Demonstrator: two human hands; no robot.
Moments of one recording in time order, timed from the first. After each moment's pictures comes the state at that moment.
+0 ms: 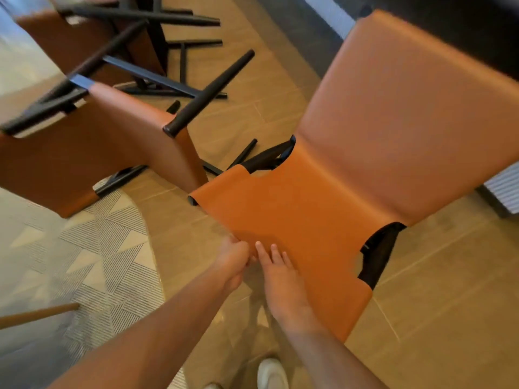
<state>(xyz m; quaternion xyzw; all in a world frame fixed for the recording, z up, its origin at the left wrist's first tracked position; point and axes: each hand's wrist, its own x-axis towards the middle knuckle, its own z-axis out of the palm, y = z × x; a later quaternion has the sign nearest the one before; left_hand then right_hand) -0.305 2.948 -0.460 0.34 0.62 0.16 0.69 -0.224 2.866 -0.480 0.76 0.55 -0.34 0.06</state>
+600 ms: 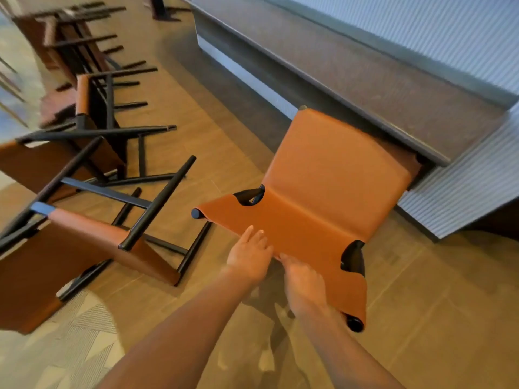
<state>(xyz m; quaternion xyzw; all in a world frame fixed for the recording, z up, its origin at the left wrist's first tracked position) -0.103 3.033 -0.274 0.96 0.21 -0.16 0.00 -0.024 2.921 -0.300 0.87 0.46 -0.18 -0.05</state>
